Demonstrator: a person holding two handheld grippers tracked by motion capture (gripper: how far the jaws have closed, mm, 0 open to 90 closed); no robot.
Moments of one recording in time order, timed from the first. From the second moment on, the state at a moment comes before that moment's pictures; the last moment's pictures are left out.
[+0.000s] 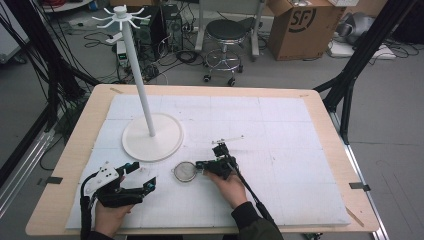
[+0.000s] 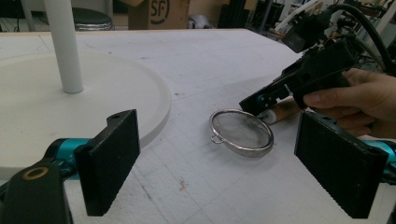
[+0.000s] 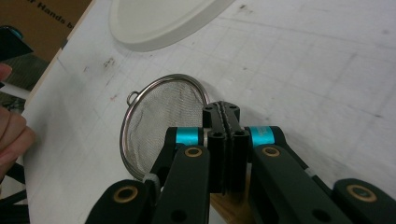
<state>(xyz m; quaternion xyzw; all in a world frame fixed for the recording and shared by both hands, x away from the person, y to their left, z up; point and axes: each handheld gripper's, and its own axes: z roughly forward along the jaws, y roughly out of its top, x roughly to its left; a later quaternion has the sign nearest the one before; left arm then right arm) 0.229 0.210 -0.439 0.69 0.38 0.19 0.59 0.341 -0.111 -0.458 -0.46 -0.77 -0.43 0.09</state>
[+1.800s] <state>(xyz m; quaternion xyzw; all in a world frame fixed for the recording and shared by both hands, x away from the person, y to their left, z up) 0.225 0.214 -0.439 0.69 0.39 0.20 0.58 0.302 -0.216 -0.460 -0.51 -0.74 -0.44 0.06</state>
